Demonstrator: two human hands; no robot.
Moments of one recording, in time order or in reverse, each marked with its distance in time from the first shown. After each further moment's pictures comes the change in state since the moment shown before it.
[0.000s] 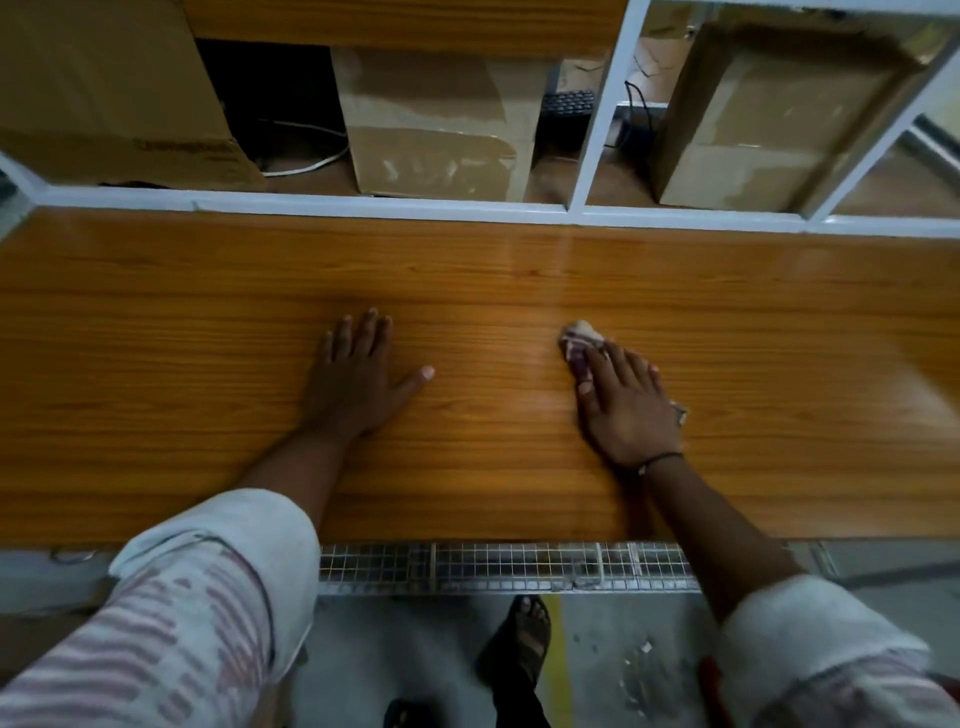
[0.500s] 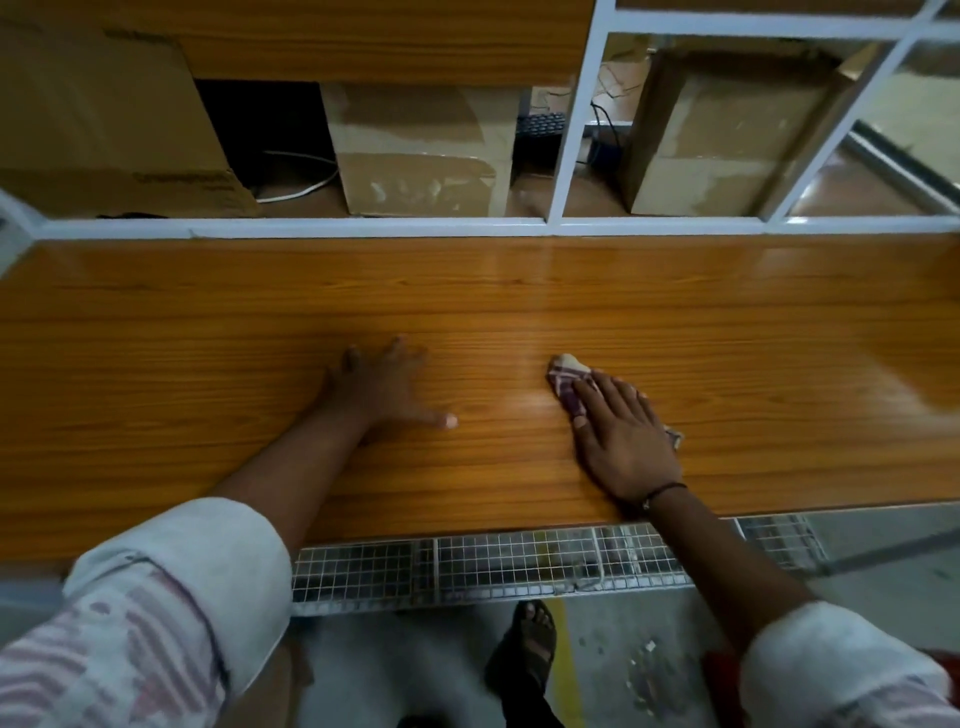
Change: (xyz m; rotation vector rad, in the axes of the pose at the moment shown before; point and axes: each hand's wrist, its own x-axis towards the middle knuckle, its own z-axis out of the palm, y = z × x) left_hand 0.001 0.024 -0.033 -0.021 -0.403 0.080; right_hand -0.056 0.007 0.008 -0.014 -0.002 -0.053
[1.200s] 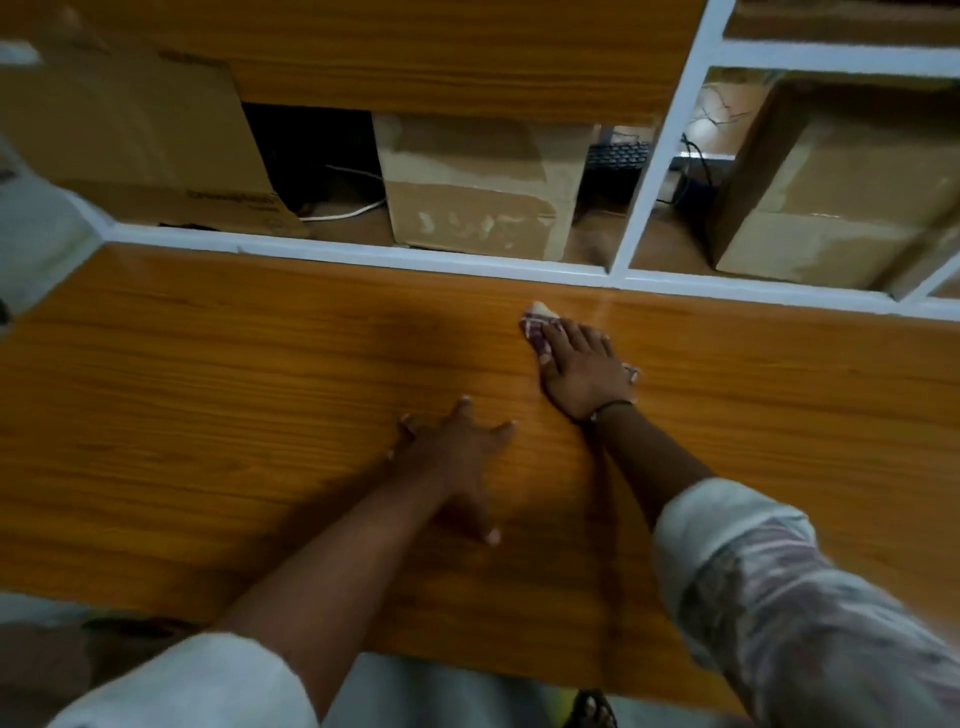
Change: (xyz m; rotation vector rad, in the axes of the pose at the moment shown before) left_hand 0.033 0.080 -0.012 0.021 -0.233 -0.052; right_hand 0.244 -0.040 -0.002 0.060 -0.056 -0.197
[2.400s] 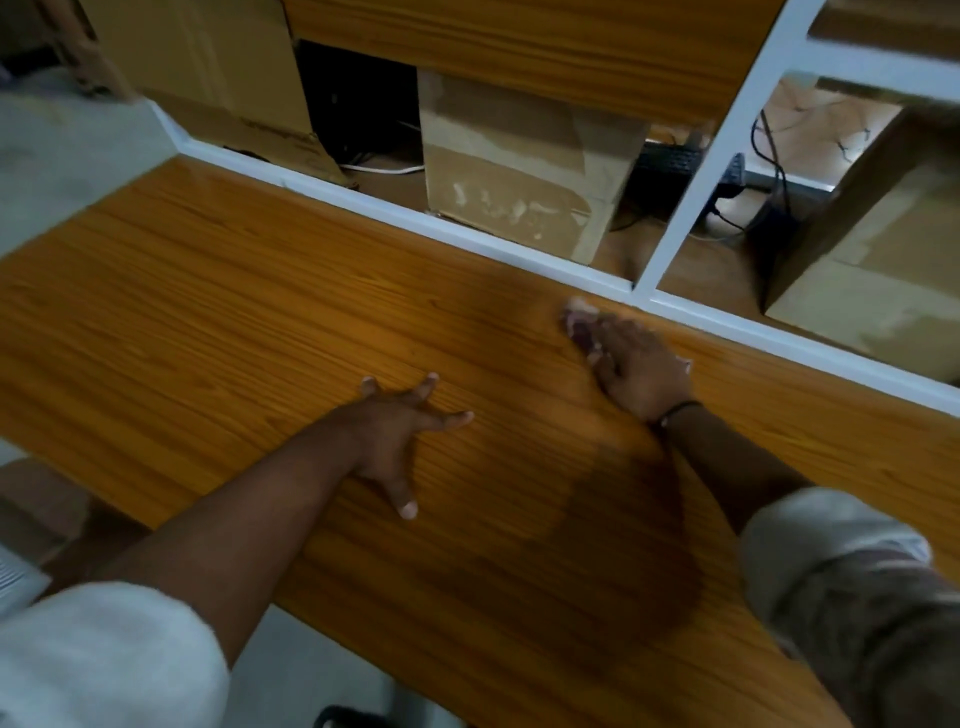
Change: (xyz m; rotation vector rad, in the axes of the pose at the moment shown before) left_hand -0.009 -0.006 -0.010 -0.134 -0.035 -0.047; right_hand 0.065 0.123 -0.028 -0.028 0.019 -0.457
